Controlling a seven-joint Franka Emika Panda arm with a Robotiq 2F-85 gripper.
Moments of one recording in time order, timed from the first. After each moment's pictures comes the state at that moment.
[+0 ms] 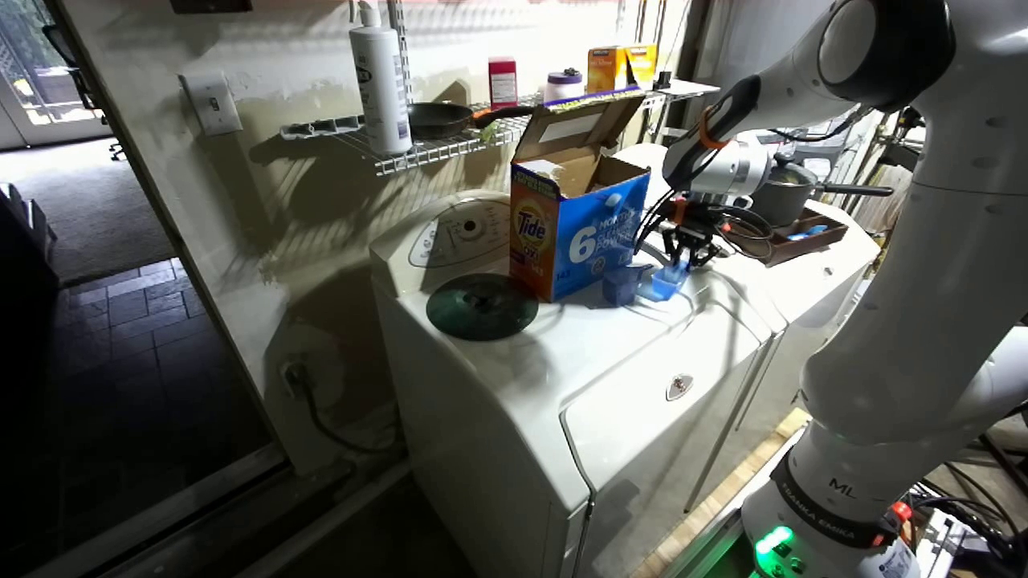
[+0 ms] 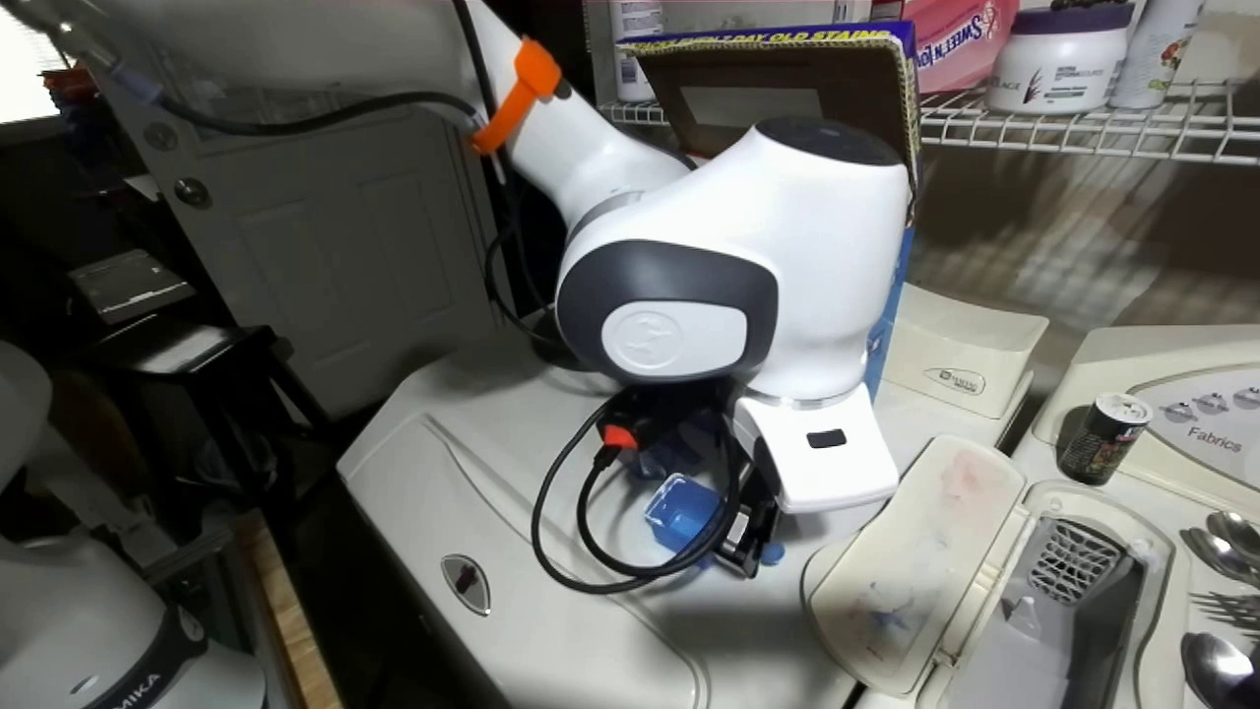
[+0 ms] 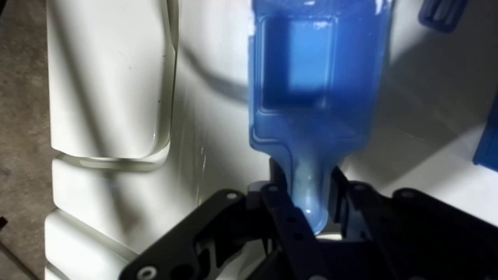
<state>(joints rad) -0.33 0.21 -0.30 -2.20 0.15 2.38 0.64</state>
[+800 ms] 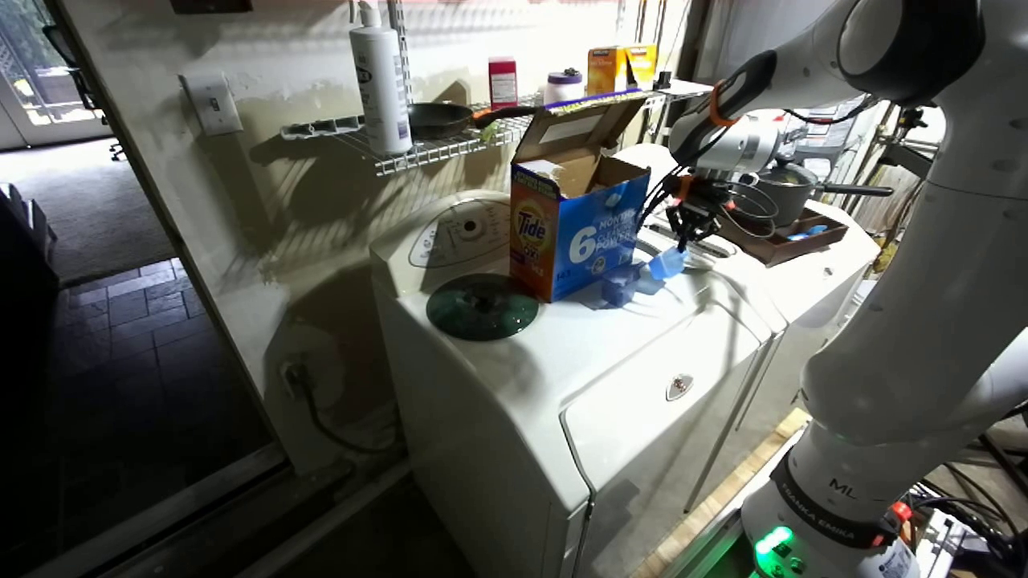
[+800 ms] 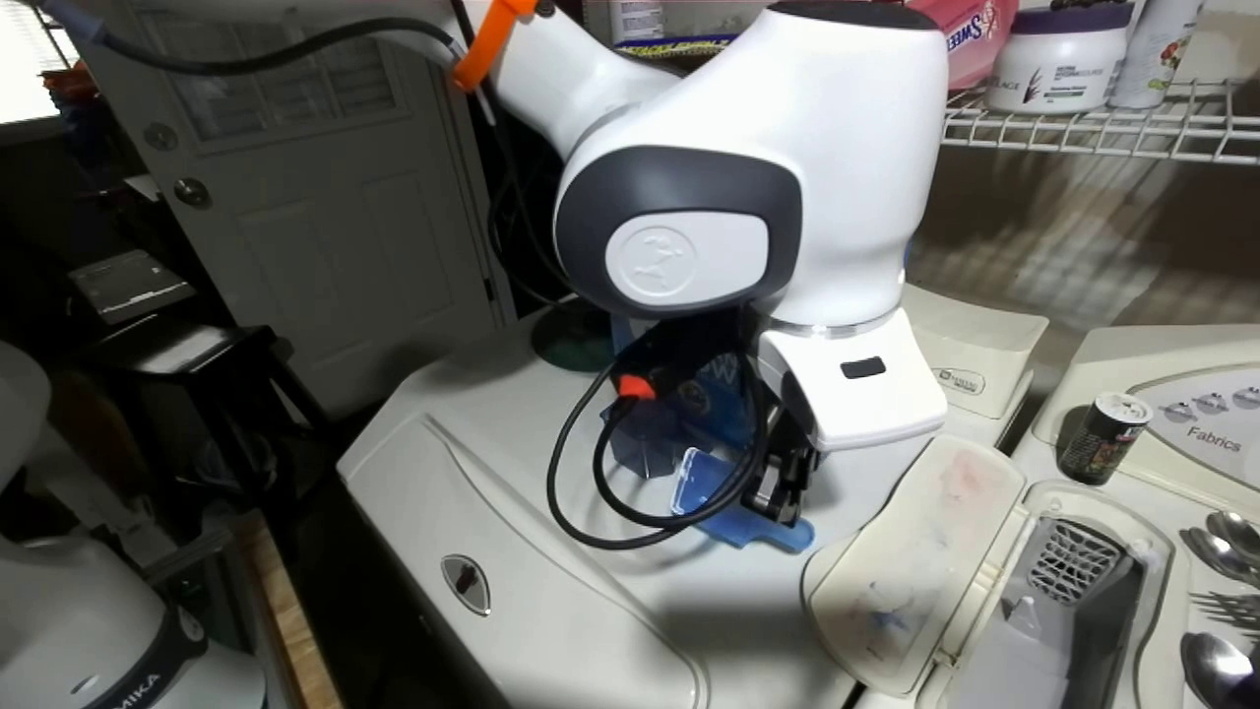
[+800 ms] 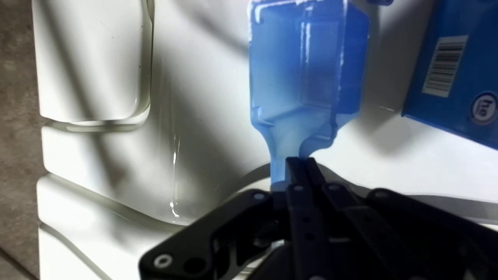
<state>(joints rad) -0.33 0.15 -0.32 -2.15 0.15 2.35 0.64</state>
